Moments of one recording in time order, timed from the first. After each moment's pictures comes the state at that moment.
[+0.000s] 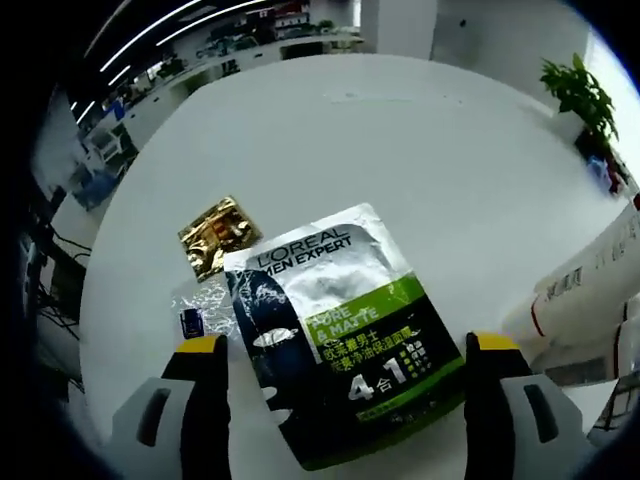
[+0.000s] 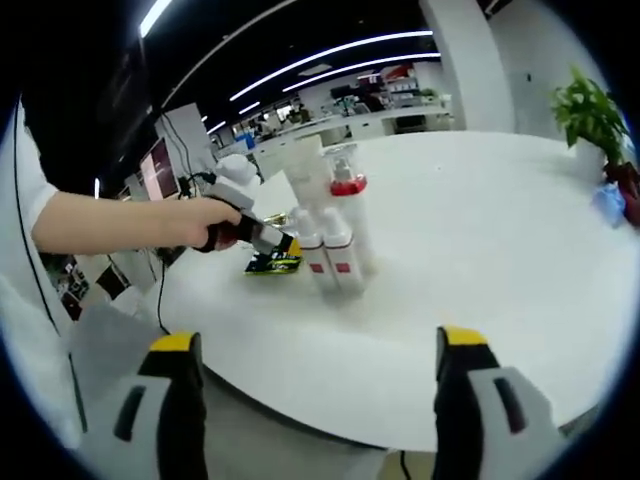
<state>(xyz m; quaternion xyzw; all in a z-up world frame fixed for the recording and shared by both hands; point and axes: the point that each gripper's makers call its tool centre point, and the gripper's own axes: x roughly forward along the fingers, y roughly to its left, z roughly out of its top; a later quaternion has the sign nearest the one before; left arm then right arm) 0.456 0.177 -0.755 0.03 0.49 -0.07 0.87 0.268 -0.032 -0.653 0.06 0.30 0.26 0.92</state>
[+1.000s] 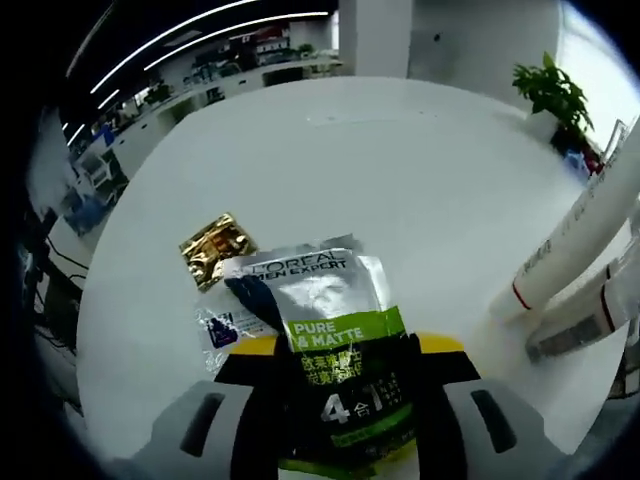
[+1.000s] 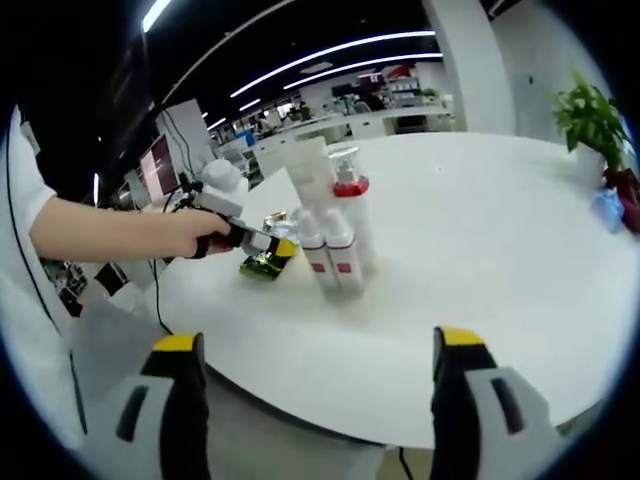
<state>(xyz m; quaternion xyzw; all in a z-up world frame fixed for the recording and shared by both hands) 0.447 0.181 -0.742 0.04 0.43 -0.11 0.90 0.265 -0.033 -0.649 0.05 0.30 0.26 0.92</state>
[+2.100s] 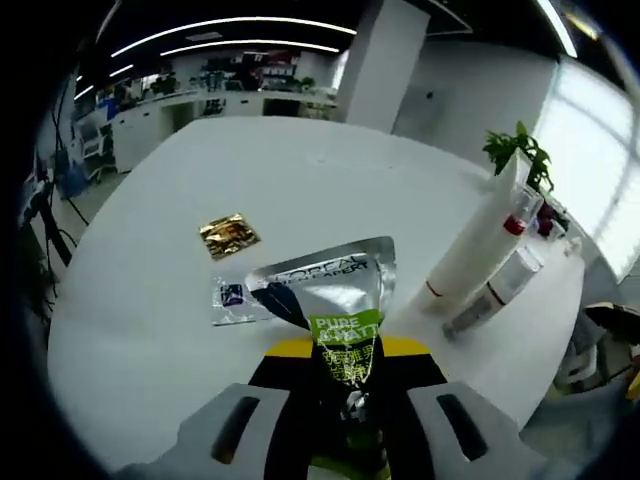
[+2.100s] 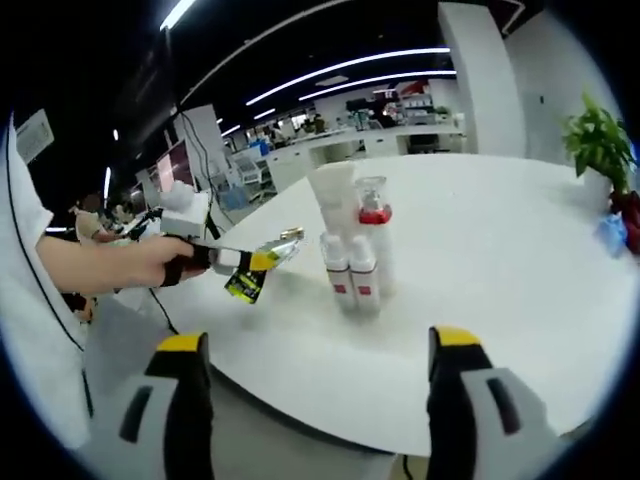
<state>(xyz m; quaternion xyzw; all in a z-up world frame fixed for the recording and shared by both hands) 0.372 0.181 -0.684 -0.08 0.35 -0.17 0.92 0.259 -0.013 -0.620 0.04 0.26 0.29 0.92</state>
